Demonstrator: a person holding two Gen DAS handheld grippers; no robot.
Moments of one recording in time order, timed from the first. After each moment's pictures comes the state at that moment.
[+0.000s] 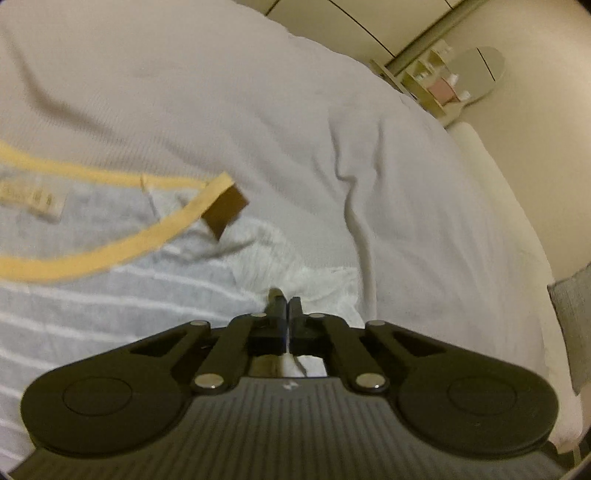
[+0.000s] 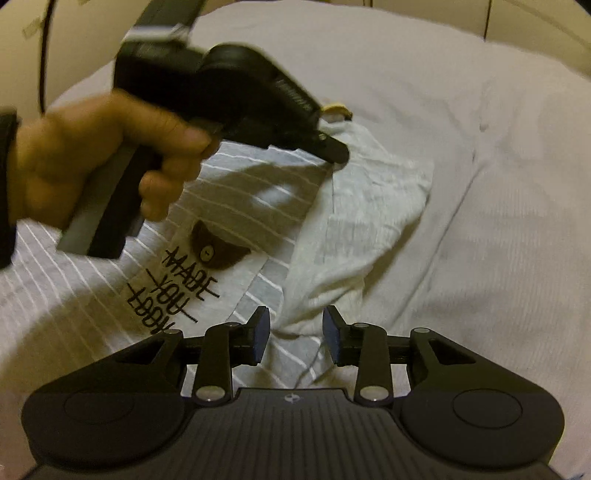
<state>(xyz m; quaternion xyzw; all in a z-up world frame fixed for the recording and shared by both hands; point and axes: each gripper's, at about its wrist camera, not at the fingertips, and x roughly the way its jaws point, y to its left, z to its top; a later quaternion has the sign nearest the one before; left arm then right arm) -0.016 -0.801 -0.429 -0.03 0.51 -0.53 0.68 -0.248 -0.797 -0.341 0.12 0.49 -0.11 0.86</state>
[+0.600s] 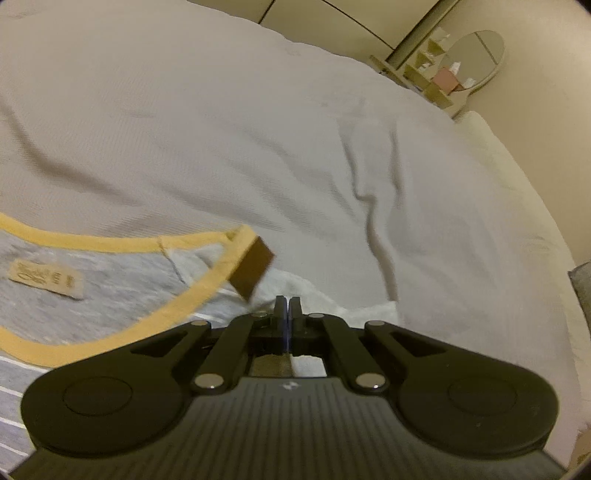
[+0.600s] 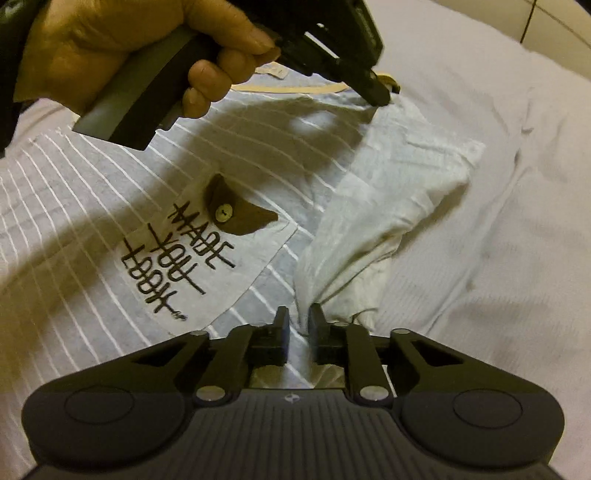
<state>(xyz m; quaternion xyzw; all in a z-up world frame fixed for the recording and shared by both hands) 0.005 -0.814 -0.422 0.01 0.48 -0.52 0.70 -0.233 -0.783 -0.370 0.07 0.54 -0.07 0.84</state>
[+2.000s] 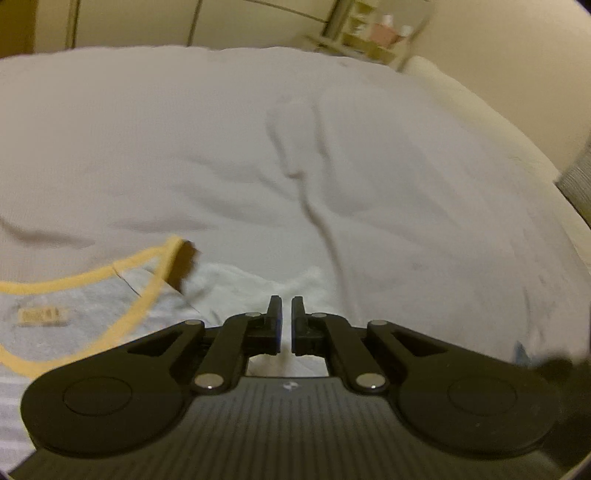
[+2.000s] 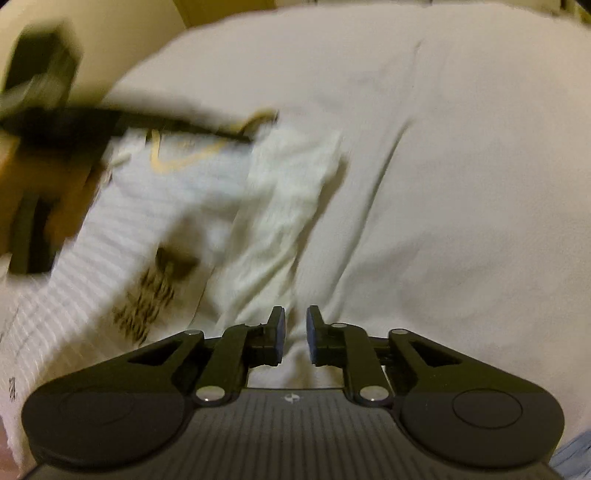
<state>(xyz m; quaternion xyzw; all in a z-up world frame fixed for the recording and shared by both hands) -0.082 -0.804 -0.374 0.14 0.40 -0.59 0.69 -0.291 -0.870 -0.330 0.22 0.46 -0.13 0.85</state>
